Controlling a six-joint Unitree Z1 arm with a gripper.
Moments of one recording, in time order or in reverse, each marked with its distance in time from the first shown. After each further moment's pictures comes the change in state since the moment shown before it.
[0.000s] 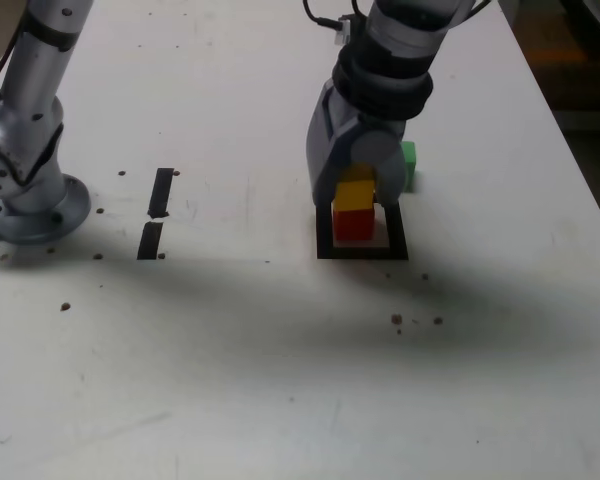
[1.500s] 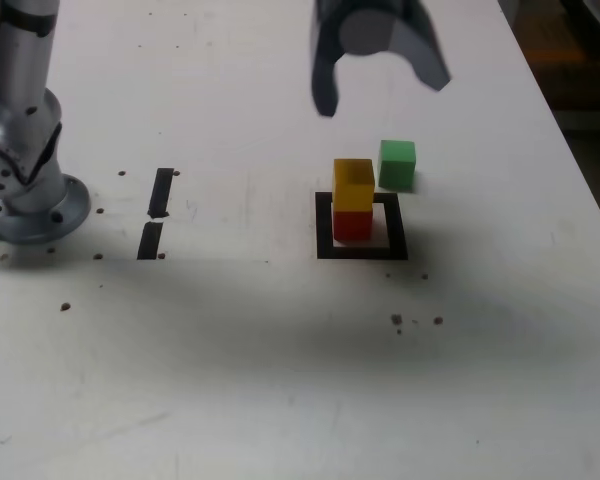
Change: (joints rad) arm 0.056 -0.144 -0.228 0.211 0.035 0.182
